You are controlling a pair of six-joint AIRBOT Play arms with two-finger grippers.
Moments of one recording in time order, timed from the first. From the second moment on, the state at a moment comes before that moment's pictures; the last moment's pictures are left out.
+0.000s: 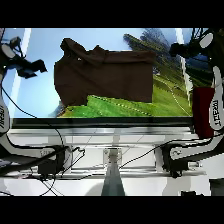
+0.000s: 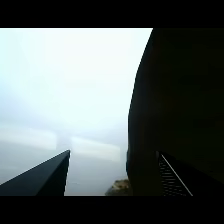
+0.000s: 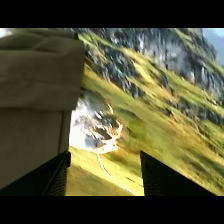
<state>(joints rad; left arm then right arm) 0.29 -1.58 1.39 1.35 -1.16 -1.51 -0.14 -1.61 1.55 -1.37 0.95 1.41</state>
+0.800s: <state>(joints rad) 0.35 -1.72 1.19 0.93 -1.03 -1.16 -0.18 -1.61 1.48 -1.47 1.19 1.35</state>
